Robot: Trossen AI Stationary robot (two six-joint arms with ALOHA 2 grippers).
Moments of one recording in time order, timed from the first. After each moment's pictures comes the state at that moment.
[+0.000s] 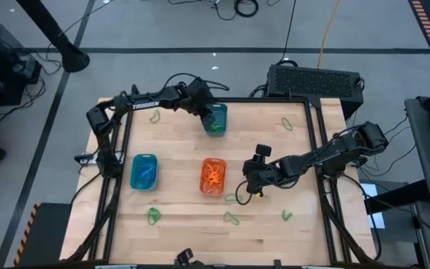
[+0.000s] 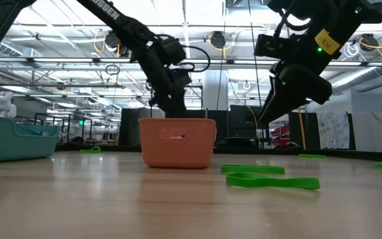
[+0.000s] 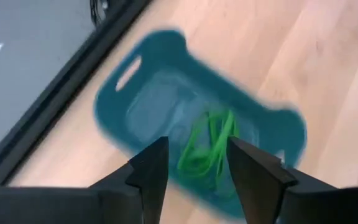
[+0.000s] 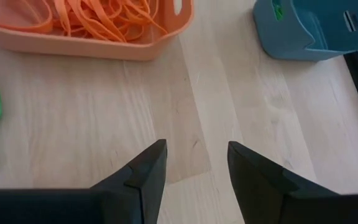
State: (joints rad) left arm 0.56 1.86 1.39 -0.48 0.12 -0.03; right arm 0.26 1.53 0.85 -0.42 0.57 0.29
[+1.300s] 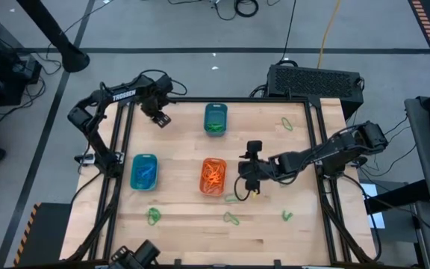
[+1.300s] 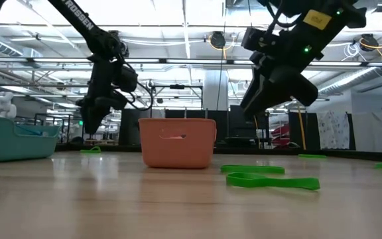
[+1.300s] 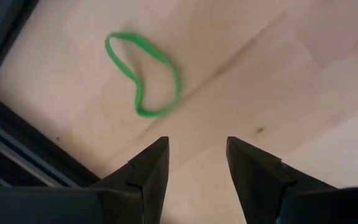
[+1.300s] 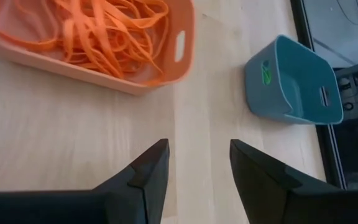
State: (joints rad) left arm 0.91 1.73 1.19 -1.08 -0.07 0.08; right arm 0.21 1.53 0.86 -0.26 0.57 -0.10
